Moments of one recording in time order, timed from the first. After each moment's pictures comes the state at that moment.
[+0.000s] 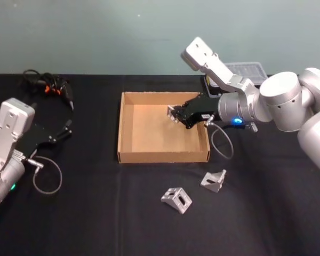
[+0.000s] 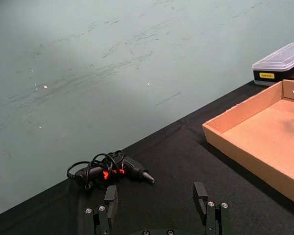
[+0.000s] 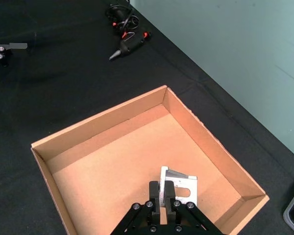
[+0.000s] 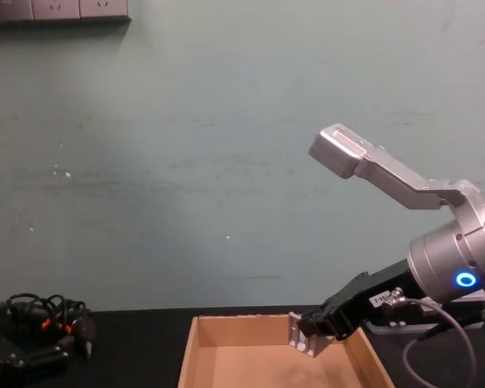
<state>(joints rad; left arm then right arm) -0.20 0.60 0.45 -1.41 -0.25 -0.12 0.03 0.79 0.33 -0.69 -1.06 0.17 0.40 0.63</state>
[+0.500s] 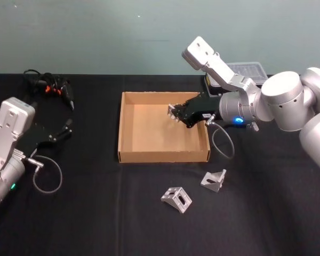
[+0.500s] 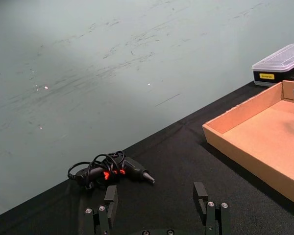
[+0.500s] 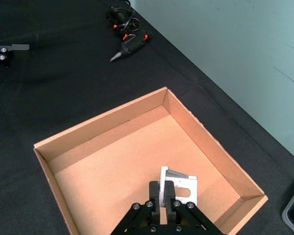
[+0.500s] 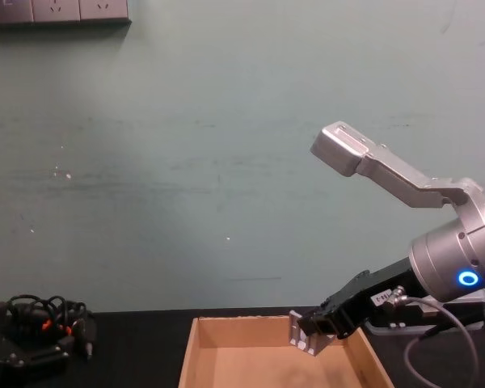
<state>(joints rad) -0.20 0.60 0.45 -1.41 -0.25 -0.12 0.03 0.78 0.33 -0.69 -1.08 0.17 0.40 0.63</state>
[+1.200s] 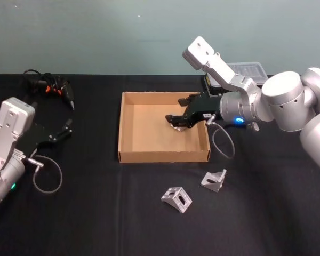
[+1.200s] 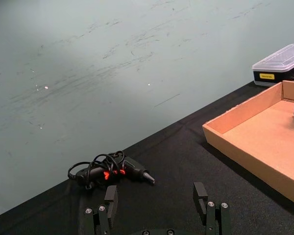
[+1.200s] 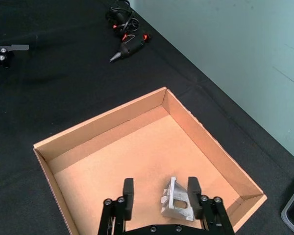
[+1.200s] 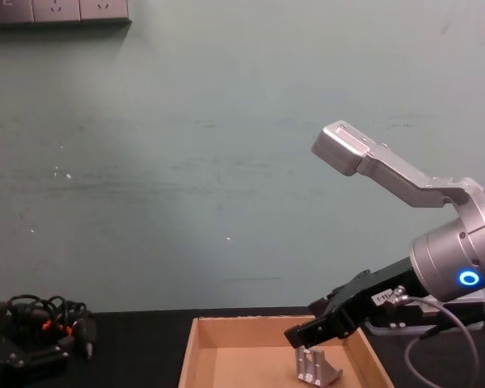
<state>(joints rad) -0.20 0.60 0.45 -1.41 -0.25 -0.12 0.03 0.78 0.34 -0.69 -1.08 0.17 0.41 0.63</state>
